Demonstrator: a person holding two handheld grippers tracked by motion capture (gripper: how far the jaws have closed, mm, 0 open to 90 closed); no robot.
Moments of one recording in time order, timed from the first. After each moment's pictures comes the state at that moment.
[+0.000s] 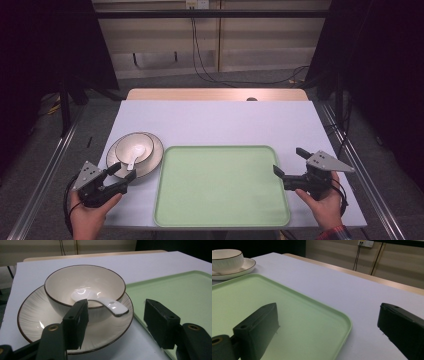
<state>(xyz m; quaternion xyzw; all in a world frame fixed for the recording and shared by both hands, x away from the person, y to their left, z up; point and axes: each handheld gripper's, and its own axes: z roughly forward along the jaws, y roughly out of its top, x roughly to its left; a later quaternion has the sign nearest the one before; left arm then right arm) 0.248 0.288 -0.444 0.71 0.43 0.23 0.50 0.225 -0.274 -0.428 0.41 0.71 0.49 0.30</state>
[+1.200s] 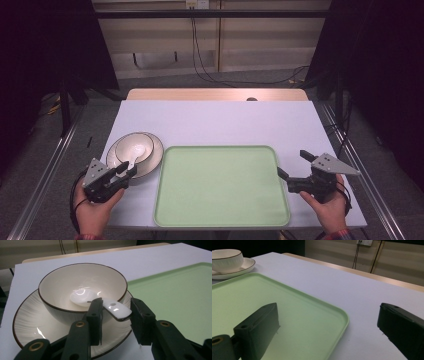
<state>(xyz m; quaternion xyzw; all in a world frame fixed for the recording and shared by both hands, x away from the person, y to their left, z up) 0.257 0.281 -0.447 0.73 0.42 0.24 0.48 0.219 -0.283 -0.430 0.42 0.71 0.49 0.29</state>
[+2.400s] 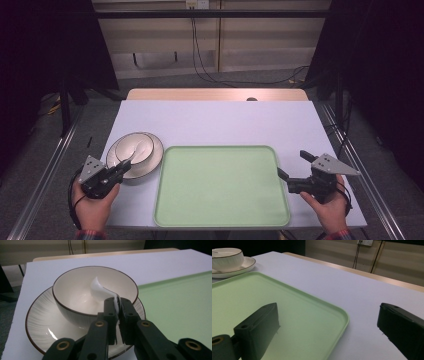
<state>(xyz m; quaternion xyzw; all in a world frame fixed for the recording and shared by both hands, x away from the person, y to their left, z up) 0.262 0.286 -0.442 0.70 0.46 0.25 0.49 0.218 -0.283 -0.431 0.41 0.71 0.49 0.30</state>
